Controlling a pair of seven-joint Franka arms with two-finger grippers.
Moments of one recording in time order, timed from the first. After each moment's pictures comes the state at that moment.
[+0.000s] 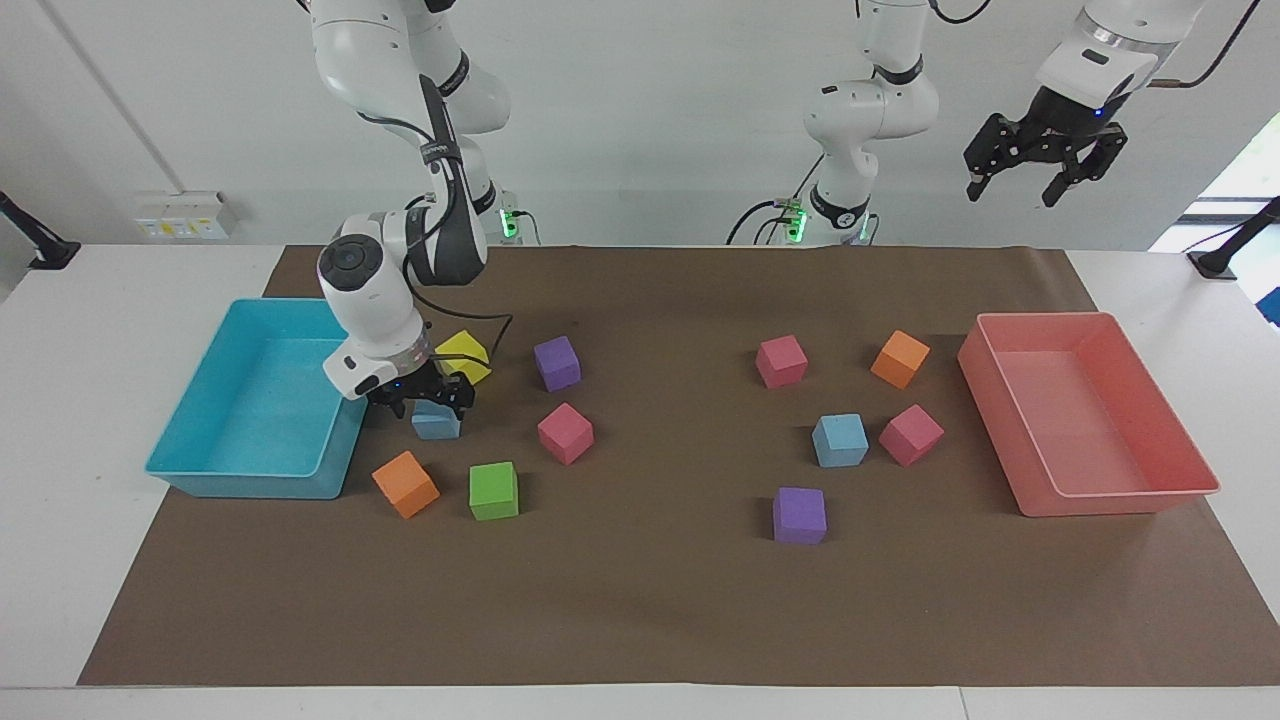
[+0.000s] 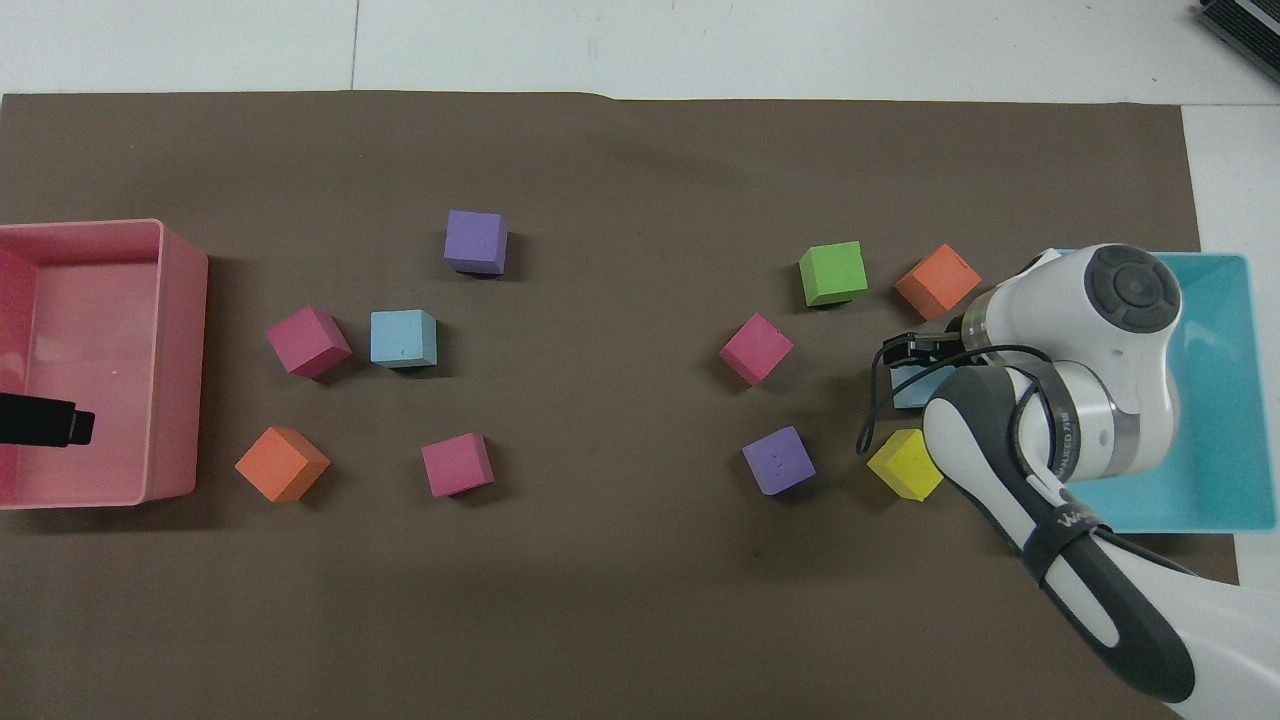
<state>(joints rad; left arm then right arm) 0.06 -0.19 -0.10 -1.62 -0.05 1.41 0.09 0.02 0.21 0.05 -2.08 -0.02 2.30 0.13</state>
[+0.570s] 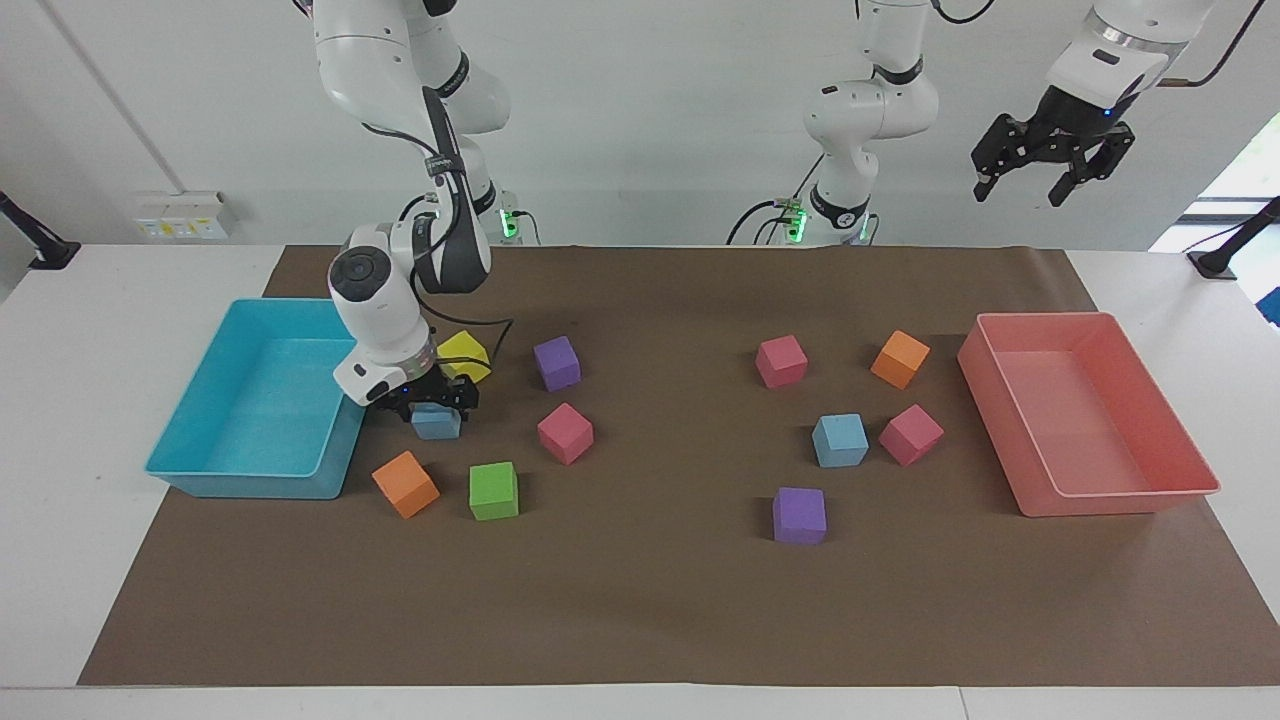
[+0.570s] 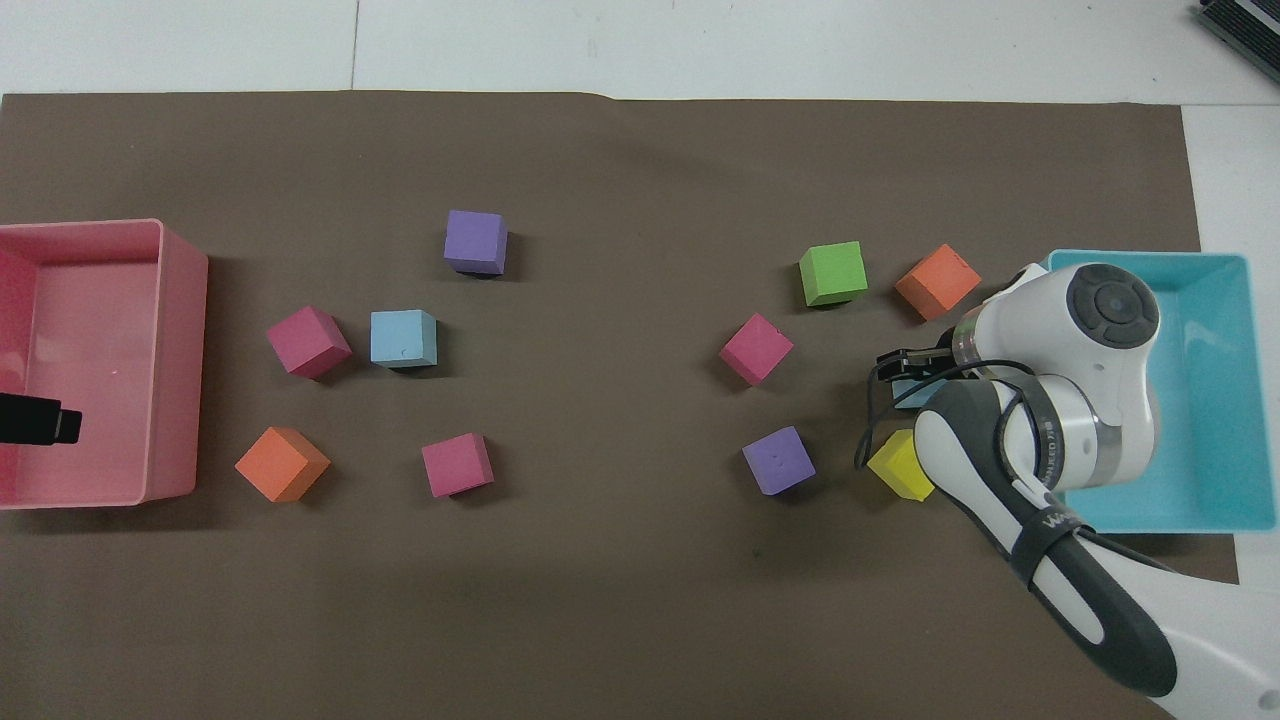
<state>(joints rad) 0.07 -0.19 -0.09 -1.62 -0.05 1.41 0.09 0.02 0.22 0.05 -2.12 -0.02 2.33 0.07</state>
